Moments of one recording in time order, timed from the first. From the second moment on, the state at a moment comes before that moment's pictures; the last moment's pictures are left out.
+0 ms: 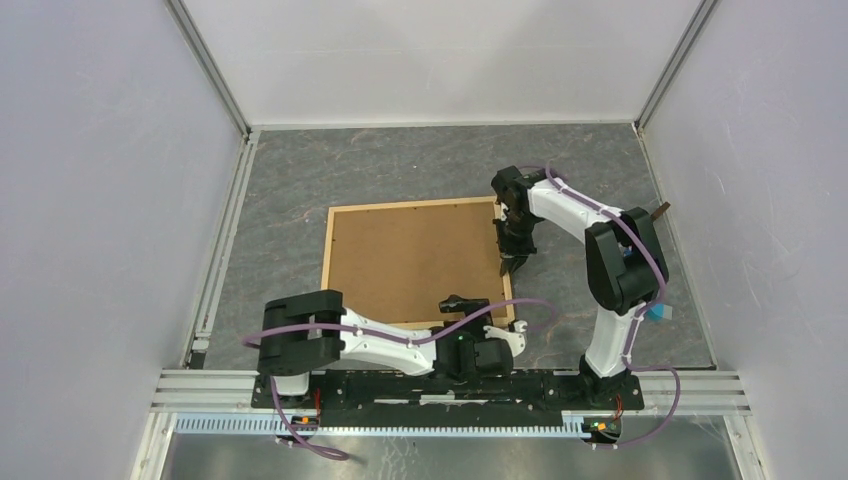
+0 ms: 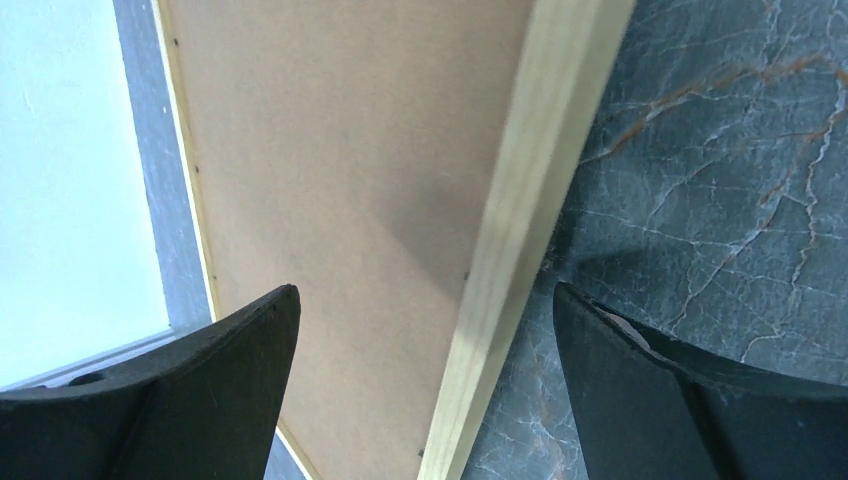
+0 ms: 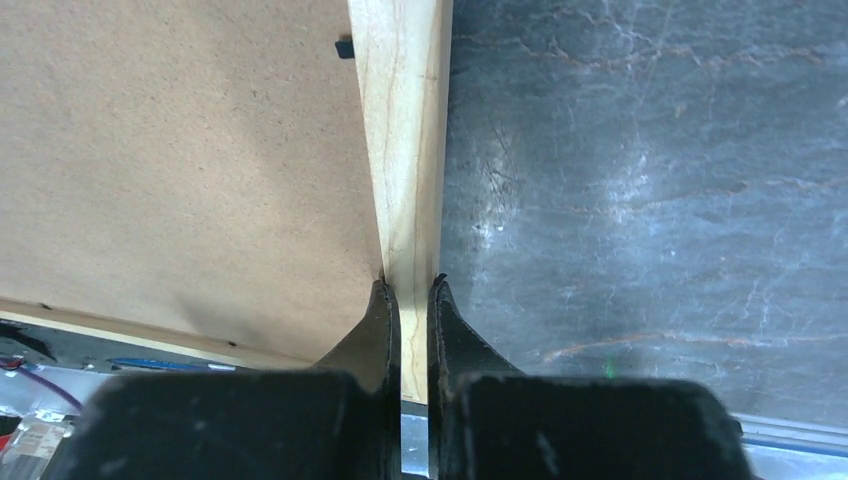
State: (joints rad) left arm -1.51 1.79 1.01 -0.29 -0.83 0.16; right arm 0.42 1.89 1.35 -1.03 -0.13 0.39
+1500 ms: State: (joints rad) left arm 0.02 1.29 1.51 -0.42 0.10 -0.45; right arm 0.18 1.26 1.41 -0.70 0.02 0.21
